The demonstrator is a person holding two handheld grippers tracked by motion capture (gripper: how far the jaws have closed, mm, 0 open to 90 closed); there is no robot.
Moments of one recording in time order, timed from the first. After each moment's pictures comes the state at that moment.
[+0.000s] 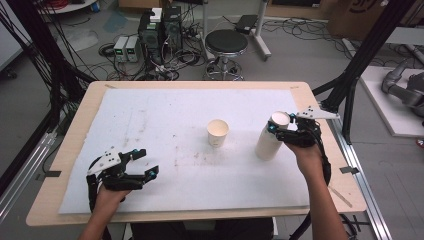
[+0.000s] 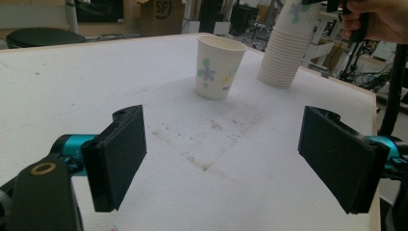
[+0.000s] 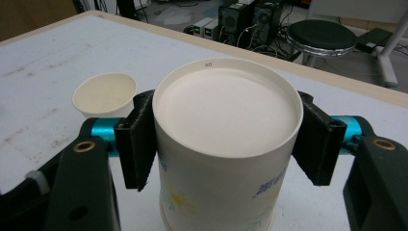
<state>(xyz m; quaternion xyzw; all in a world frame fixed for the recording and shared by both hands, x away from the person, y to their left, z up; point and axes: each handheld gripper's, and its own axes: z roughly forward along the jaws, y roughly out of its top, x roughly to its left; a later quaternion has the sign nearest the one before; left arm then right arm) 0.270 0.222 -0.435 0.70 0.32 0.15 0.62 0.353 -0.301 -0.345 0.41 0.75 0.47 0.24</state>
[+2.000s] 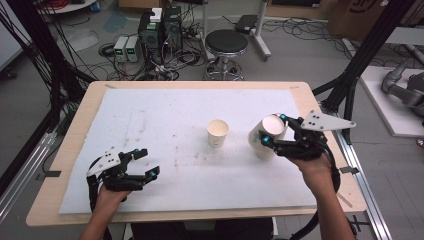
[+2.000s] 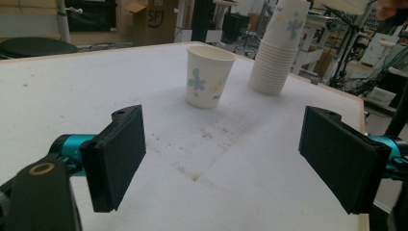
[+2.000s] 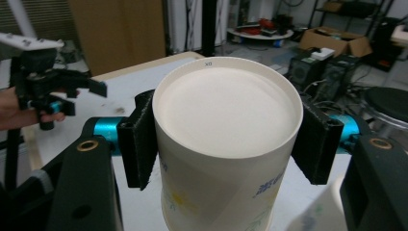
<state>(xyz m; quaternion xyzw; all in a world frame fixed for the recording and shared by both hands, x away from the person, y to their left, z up) 0.268 0.220 -0.432 0.70 0.30 0.14 0.63 0.288 -0.270 -0.289 0.26 0.77 0.55 0.20</state>
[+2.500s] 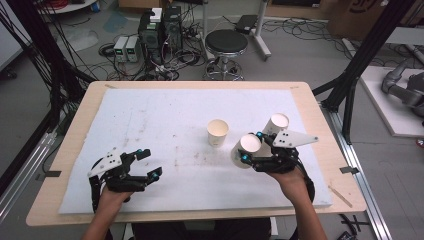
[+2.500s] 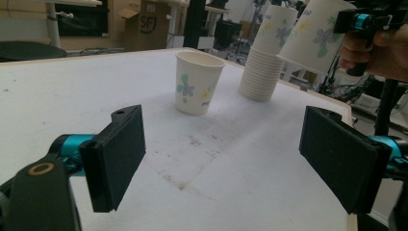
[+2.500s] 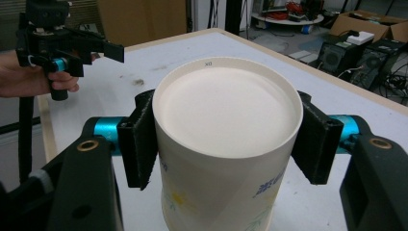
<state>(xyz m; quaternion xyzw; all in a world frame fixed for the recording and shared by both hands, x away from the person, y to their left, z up) 0.267 0.212 -0.434 0.69 0.30 0.13 0.65 0.293 -0.236 -0.352 0.24 0.79 0.55 0.16</state>
